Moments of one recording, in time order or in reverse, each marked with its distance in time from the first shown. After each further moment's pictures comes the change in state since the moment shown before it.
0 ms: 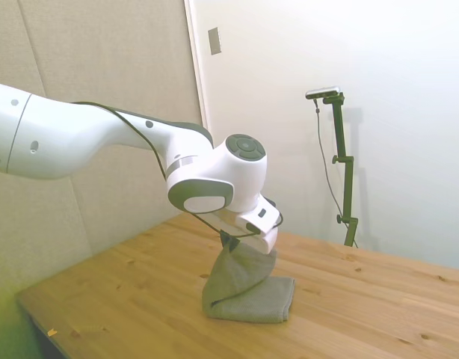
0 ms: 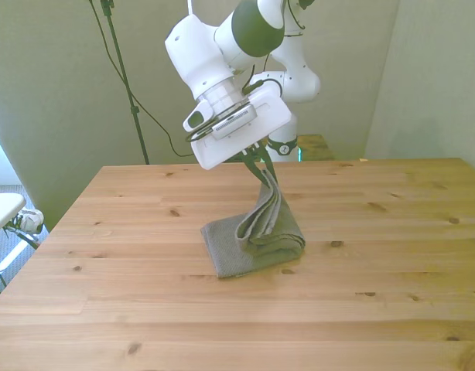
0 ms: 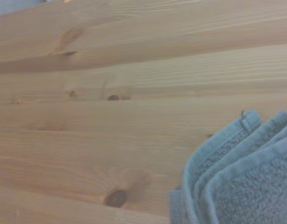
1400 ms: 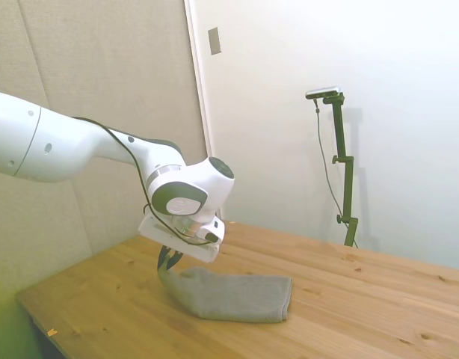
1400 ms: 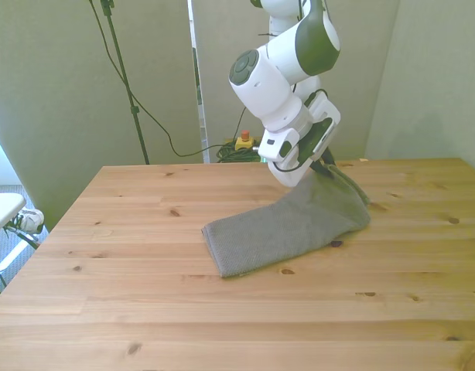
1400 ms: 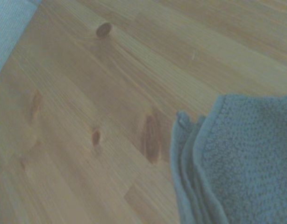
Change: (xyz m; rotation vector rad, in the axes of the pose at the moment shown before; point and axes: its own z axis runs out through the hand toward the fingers) arm -0.085 -0.037 0.097 -0.072 -0.472 -0.379
